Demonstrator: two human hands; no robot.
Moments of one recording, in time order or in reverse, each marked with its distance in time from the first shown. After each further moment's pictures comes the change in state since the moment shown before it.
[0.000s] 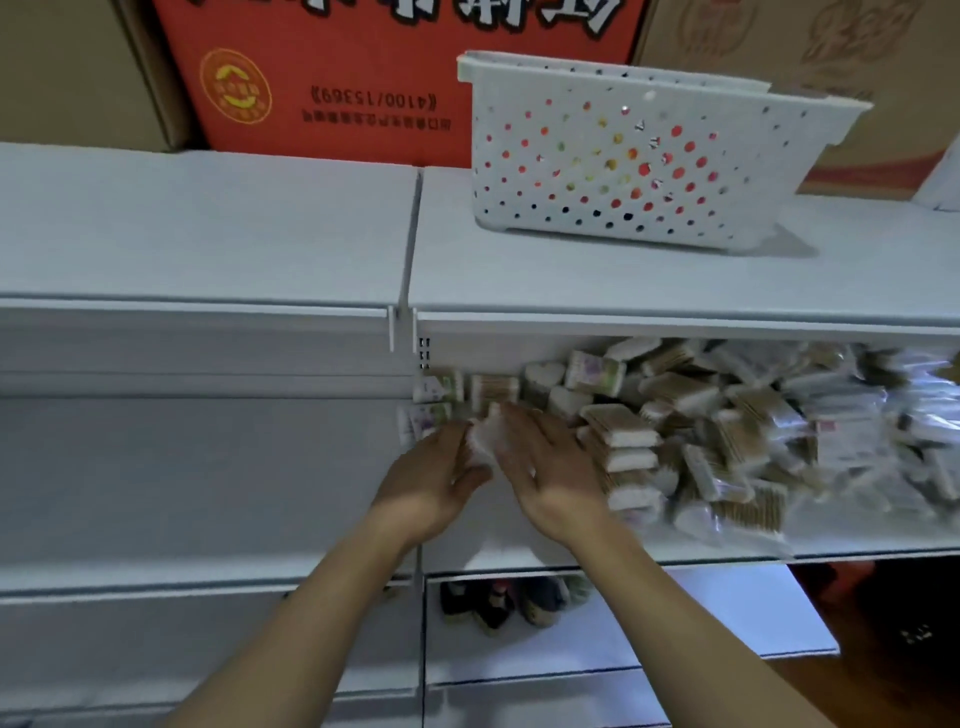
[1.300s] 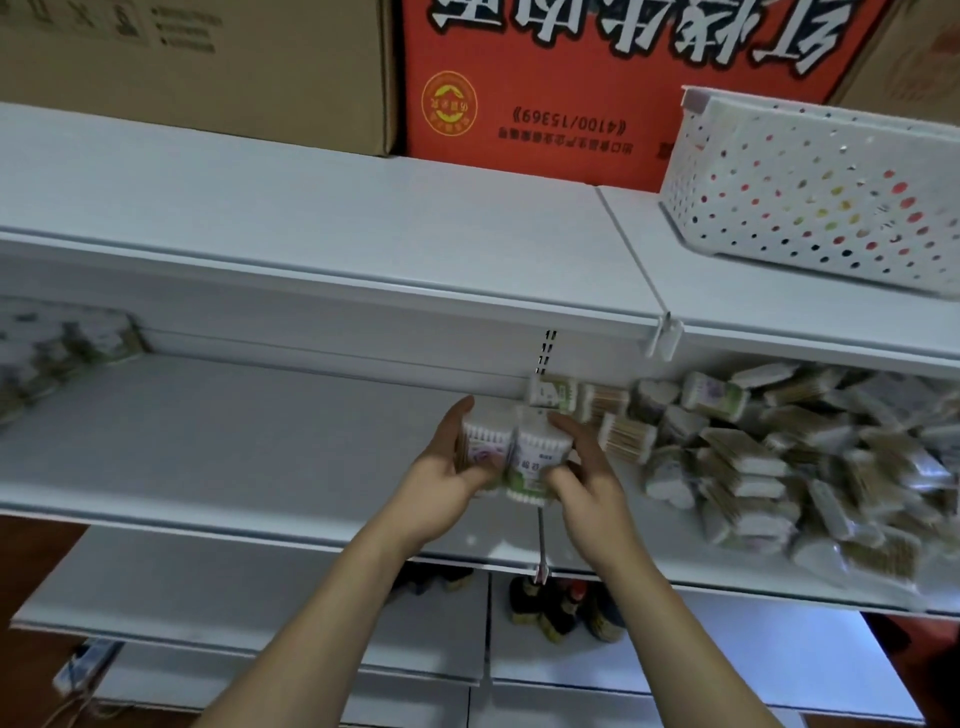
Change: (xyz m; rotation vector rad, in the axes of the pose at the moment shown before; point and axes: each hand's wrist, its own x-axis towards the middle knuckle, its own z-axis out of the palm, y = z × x) left_hand -0.074 -0.068 -0.095 -0.806 0.093 -0.283; right_hand 0.001 -0.130 0.044 0.654 -0.110 0.400
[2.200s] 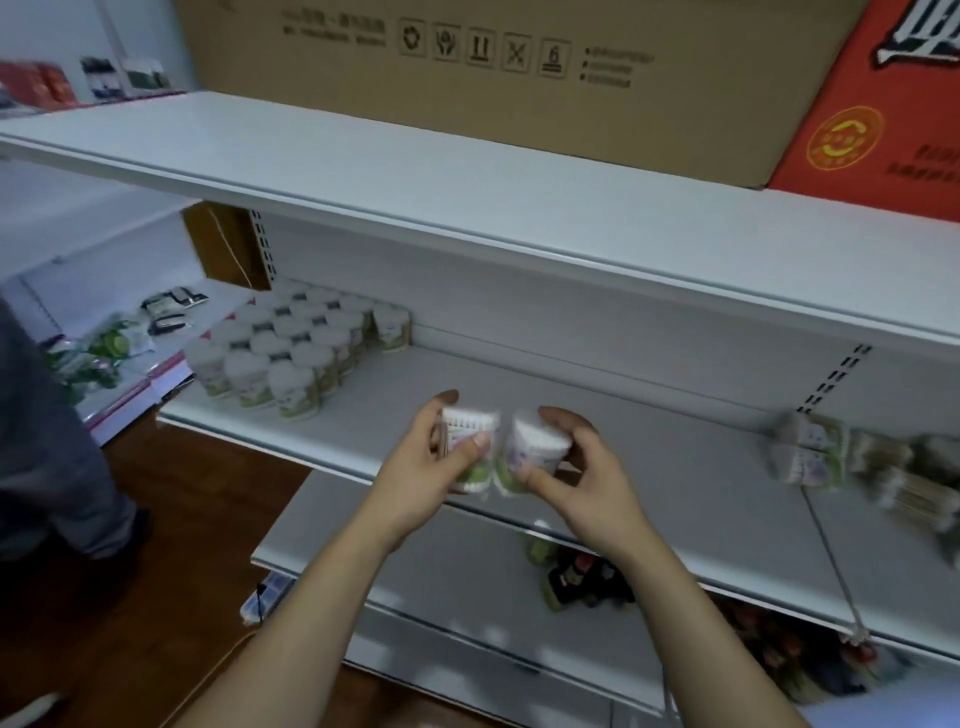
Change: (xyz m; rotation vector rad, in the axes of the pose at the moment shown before) left_hand -0.108 -0.017 -0.331 0.003 0.278 0.036; right_hand -0.016 -0.102 0.314 0.042 -0.295 -0.077
